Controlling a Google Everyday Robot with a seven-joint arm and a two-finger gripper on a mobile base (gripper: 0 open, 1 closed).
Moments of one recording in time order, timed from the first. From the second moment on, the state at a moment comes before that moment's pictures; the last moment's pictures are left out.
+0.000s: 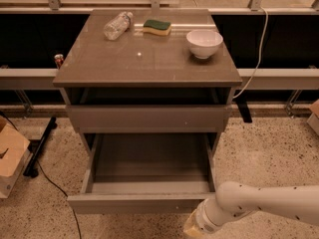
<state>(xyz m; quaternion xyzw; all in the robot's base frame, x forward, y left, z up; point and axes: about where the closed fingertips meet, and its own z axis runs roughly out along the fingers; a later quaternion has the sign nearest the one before) 0.382 -0.118 0.390 -0.55 0.80 0.21 0.12</state>
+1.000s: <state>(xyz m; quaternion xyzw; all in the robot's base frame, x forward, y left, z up) 0.439 -0.103 0.381 -0.57 0.79 0.16 0.16</state>
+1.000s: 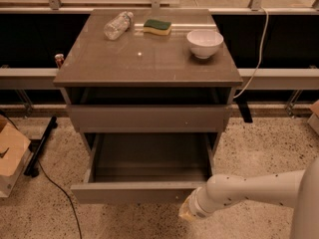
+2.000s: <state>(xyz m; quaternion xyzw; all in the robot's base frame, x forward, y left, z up) 0.538 -0.107 0.411 -0.58 0.76 0.14 0.25</state>
